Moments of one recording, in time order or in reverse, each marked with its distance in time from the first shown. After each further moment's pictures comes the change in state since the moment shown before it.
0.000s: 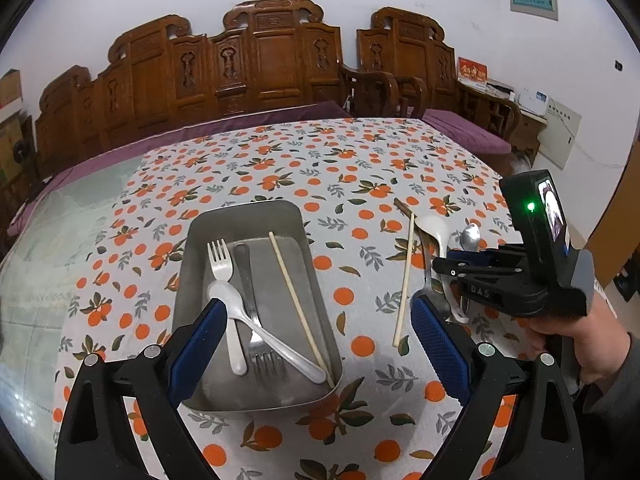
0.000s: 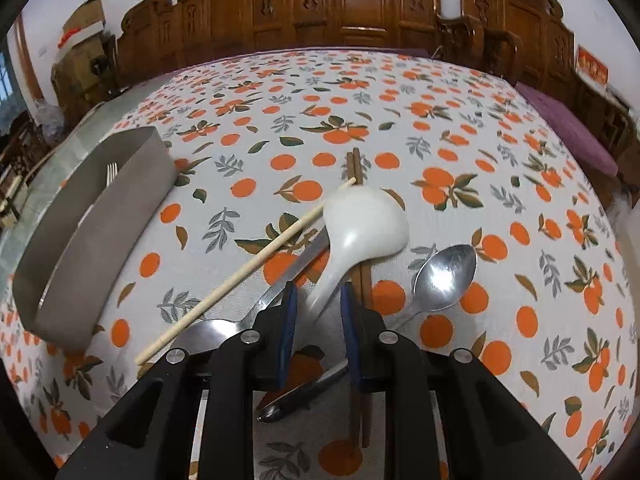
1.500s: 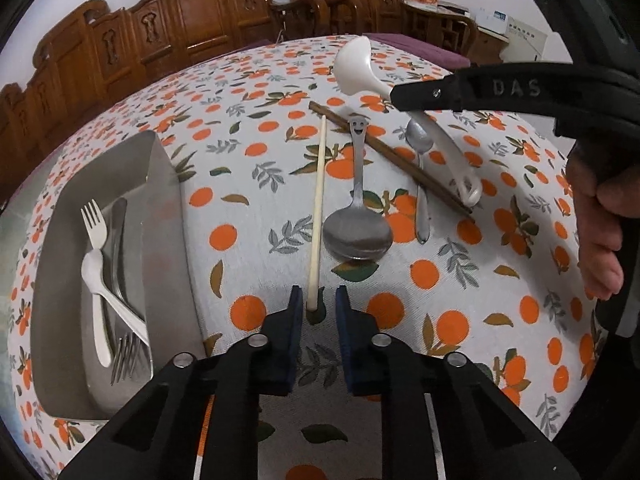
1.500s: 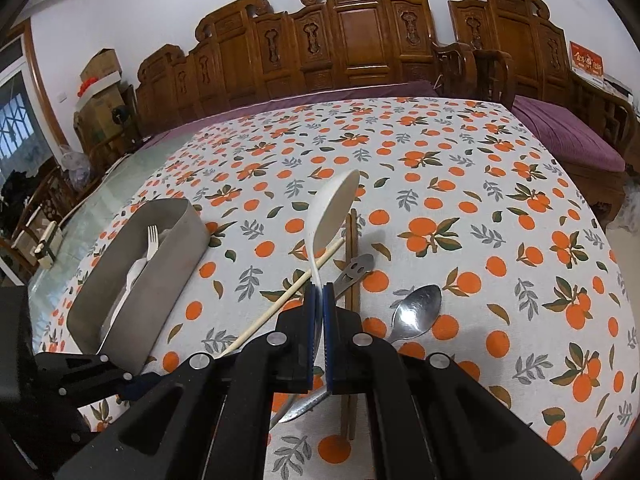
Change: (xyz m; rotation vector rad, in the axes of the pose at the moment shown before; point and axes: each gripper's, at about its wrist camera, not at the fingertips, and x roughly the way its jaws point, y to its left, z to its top) left arm 0.083 -0.075 -0.038 0.177 0.223 -0.104; right arm -0.050 -0.029 0.013 0.089 -0.147 0.135
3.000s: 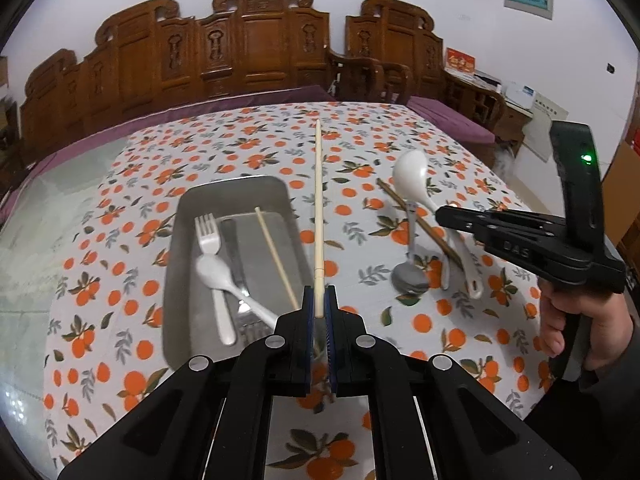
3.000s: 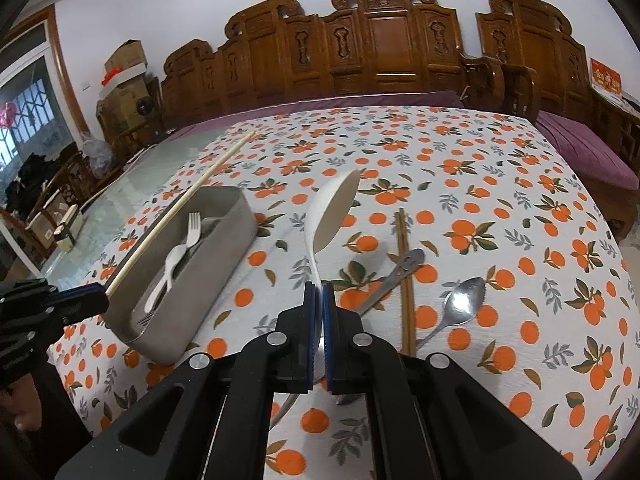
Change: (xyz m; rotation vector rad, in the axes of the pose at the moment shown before) left arm -0.103 0.072 -0.011 -0.185 -0.163 0.020; right arm -0.014 0.041 -0.012 -0.066 -0.011 0.063
